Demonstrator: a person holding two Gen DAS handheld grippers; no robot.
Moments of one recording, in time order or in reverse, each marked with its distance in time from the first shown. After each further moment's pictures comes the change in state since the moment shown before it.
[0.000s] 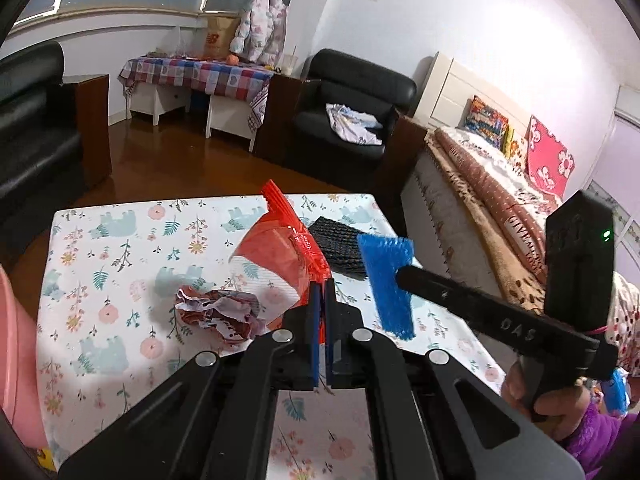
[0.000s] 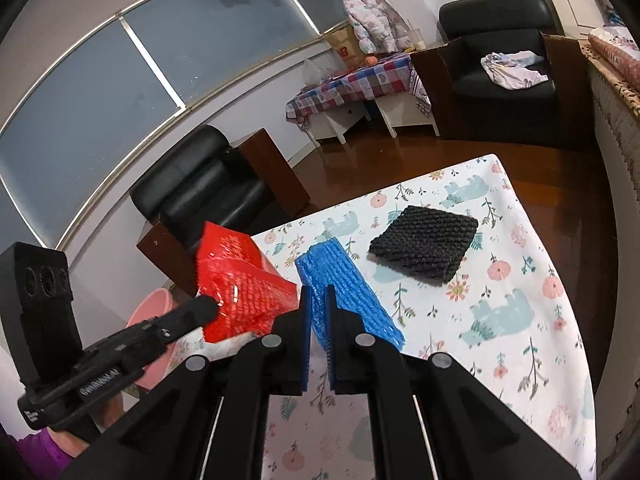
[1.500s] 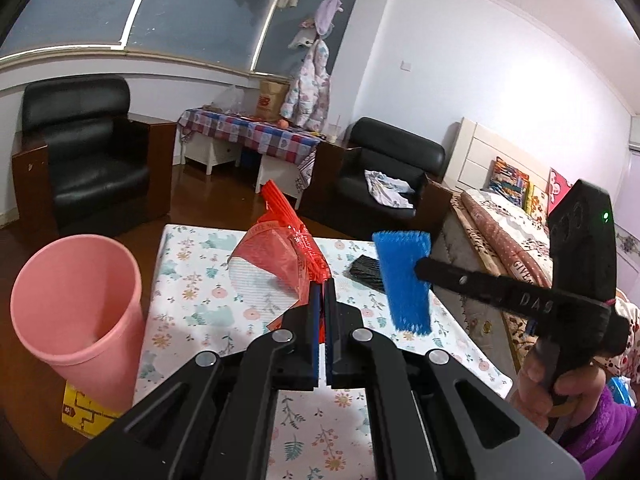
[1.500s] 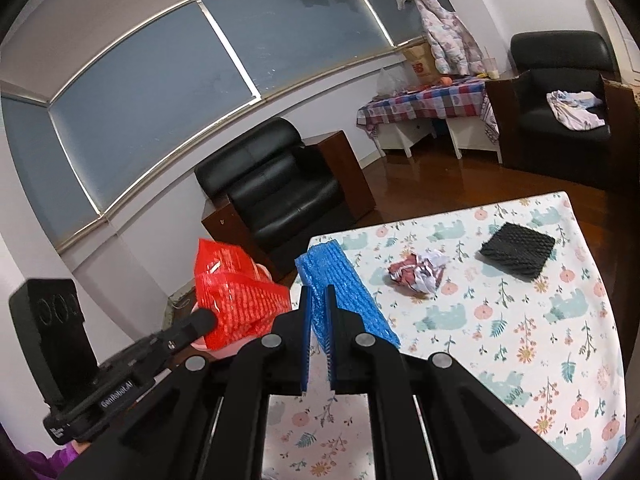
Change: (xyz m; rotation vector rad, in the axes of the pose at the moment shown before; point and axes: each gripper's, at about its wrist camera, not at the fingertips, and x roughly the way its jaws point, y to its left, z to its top) left arm -0.157 0.014 -0.055 -0.059 -0.242 0.152; right arm -0.064 0.125 -0.028 -0.162 -0.020 0.172
